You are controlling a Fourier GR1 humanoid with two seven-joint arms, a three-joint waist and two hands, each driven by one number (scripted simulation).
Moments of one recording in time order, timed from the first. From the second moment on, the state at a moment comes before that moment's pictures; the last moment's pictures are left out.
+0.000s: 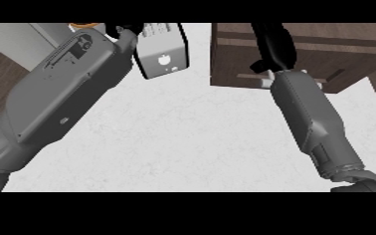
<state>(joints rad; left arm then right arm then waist) -1.15 0.39 -0.57 -1.03 0.84 0.83 0.06 -0.94 -0.17 -0.12 -0.48 1.29 -0.59 -0.15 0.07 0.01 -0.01</state>
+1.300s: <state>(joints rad) -1.08 0.46 -0.56 -1.19 0.80 0.83 0.15 -1.18 -0.25 -0.32 -0.17 1.16 -0.50 -0.28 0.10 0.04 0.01</state>
